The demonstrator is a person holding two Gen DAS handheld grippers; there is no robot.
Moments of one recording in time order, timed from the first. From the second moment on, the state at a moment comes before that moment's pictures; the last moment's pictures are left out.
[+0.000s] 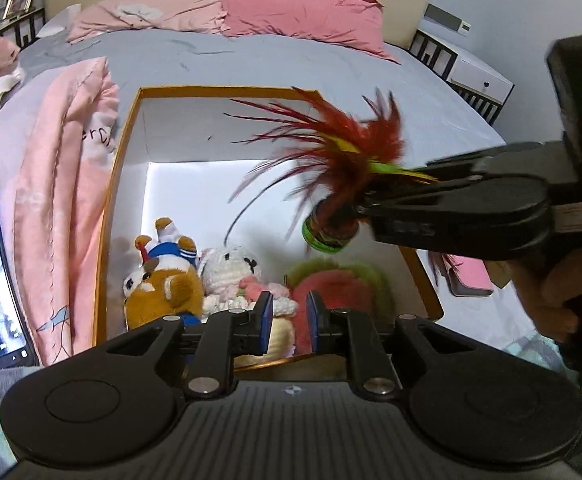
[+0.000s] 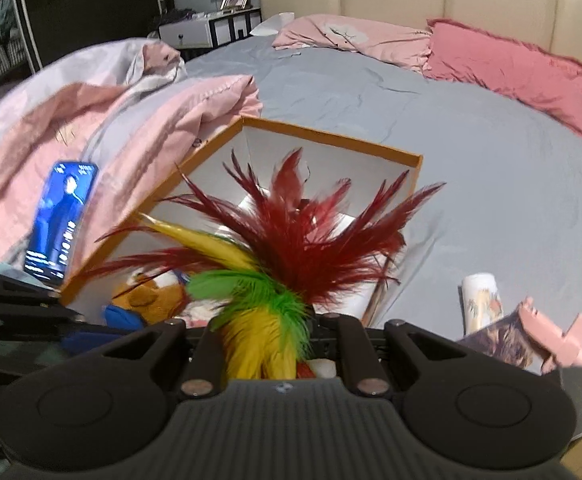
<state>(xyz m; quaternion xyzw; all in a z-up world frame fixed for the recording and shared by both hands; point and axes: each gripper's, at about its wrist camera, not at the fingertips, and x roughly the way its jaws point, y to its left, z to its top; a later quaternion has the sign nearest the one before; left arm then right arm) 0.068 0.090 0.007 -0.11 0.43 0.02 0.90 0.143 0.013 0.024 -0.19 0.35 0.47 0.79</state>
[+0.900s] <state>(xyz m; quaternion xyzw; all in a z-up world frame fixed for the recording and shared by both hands) 0.073 0.102 -0.006 -0.13 0.45 0.04 0.88 0.131 0.047 -0.007 -0.41 0.39 0.51 0.64</state>
